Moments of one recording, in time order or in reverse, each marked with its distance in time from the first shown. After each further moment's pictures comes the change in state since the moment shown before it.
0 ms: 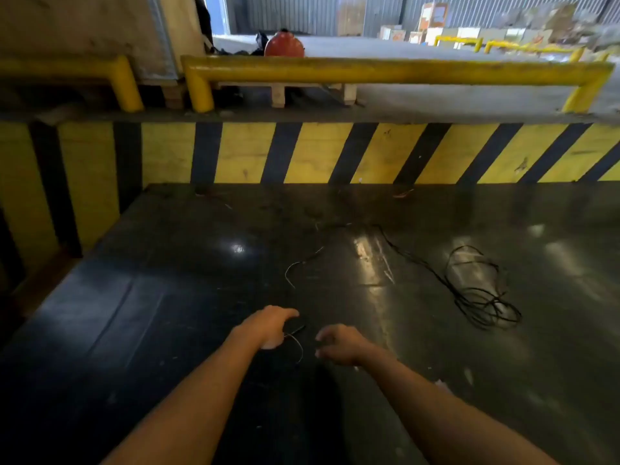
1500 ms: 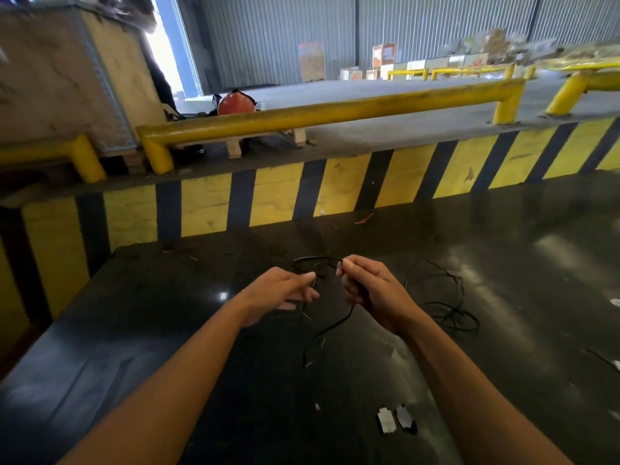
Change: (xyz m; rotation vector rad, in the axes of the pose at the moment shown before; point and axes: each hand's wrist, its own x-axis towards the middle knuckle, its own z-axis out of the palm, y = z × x) left_hand -0.032 0.160 -0.097 -0.694 0.139 0.309; right_hand -0.122 0.039 -0.154 0.874 0.357 -0.805
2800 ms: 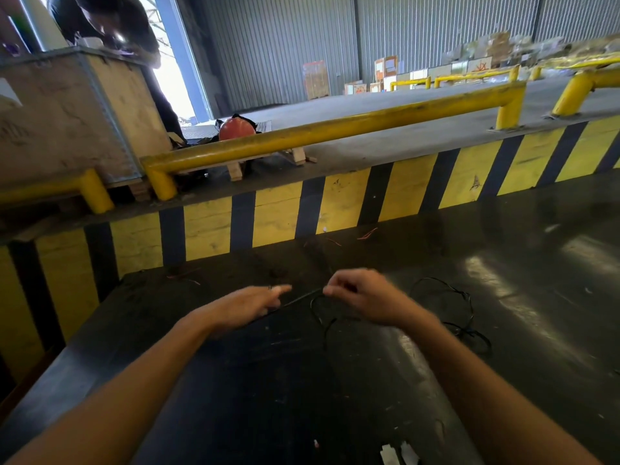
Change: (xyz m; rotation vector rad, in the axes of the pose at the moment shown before) left_hand 0.014 0.019 -0.033 0.328 -0.059 -0.124; right_hand 0.031 -0.021 -0.039 -0.835 -0.164 -0.028
